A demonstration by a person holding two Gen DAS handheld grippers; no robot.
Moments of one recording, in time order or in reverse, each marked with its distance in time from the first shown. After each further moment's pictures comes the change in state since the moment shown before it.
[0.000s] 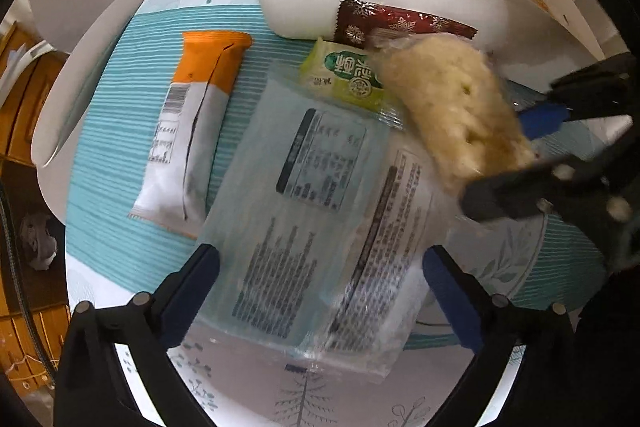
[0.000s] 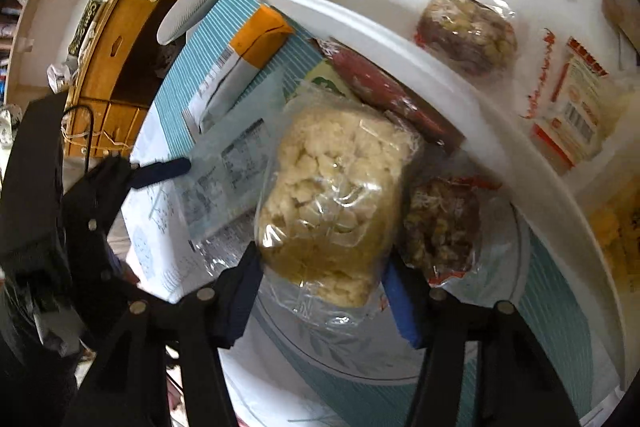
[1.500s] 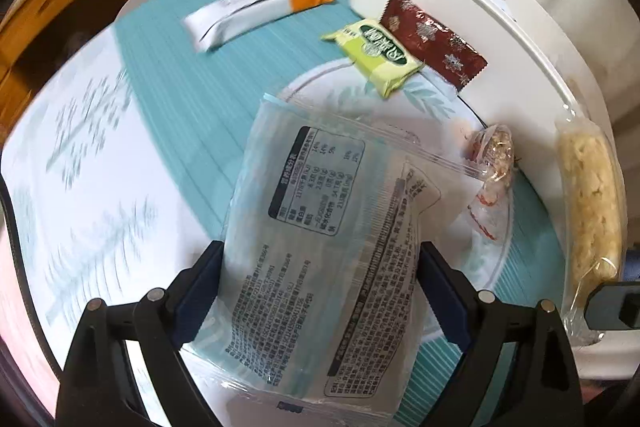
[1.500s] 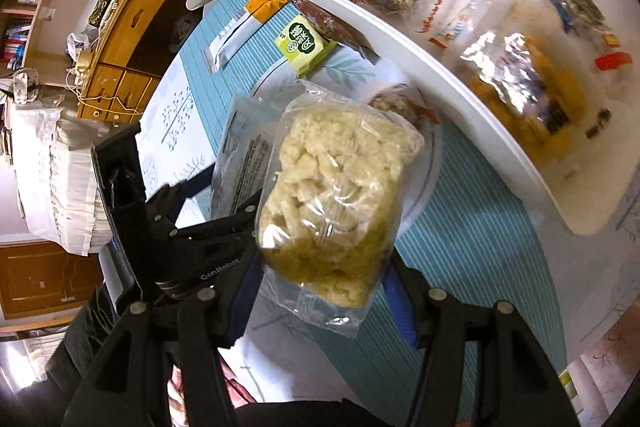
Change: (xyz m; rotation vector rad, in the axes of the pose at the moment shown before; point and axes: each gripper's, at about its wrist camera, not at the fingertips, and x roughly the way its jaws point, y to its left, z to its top) left arm 0.018 -0.078 -0.090 -0.740 -0.199 0.040; right arm -0.071 -0.034 -0.077 -0.062 0.031 0.003
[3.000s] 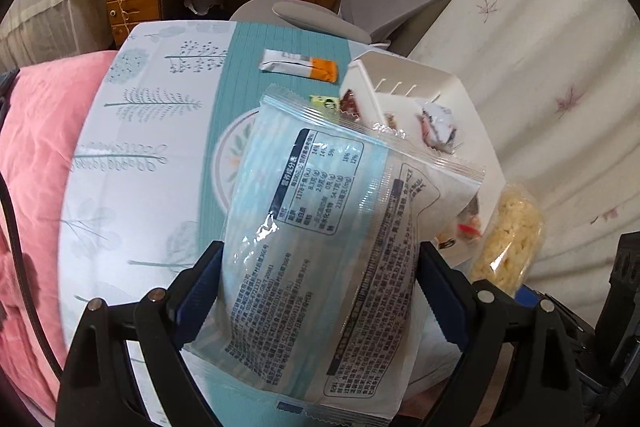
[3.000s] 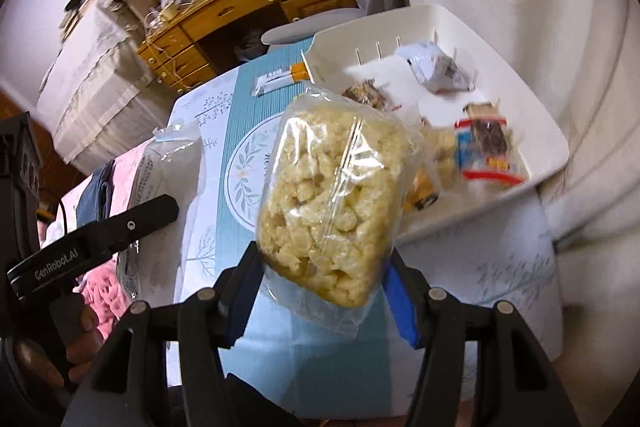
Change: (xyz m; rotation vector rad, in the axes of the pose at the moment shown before) left arm -0.172 -0.147 -0.063 -0.611 -0.295 0.041; right arm -0.136 -0.069 -0.046 -0.507 -0.247 -0.045
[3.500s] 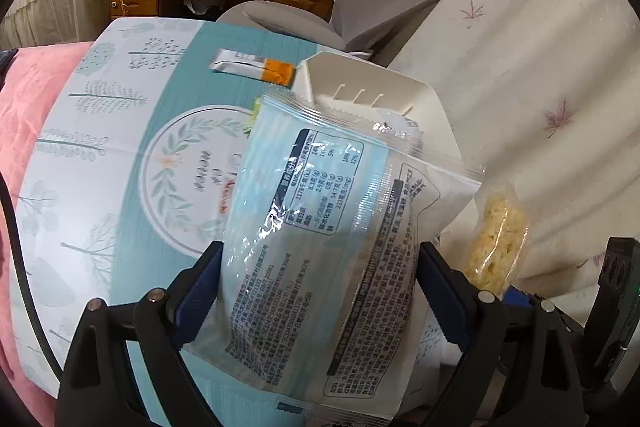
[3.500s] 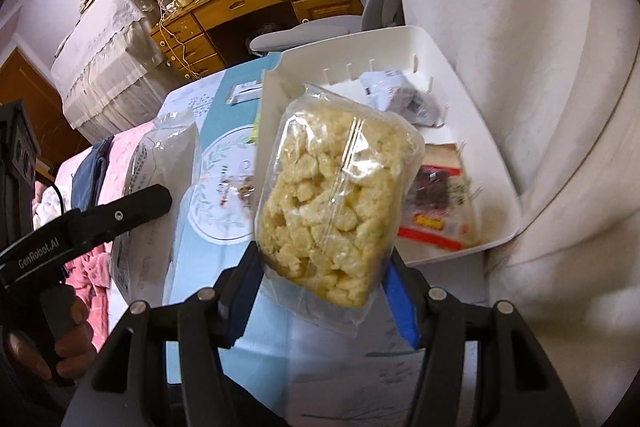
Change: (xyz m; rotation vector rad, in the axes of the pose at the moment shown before) left arm 0.036 -0.084 0.000 -0.083 -0.052 -0.018; right arm -0.007 -0.085 0.043 -0.141 0.015 0.005
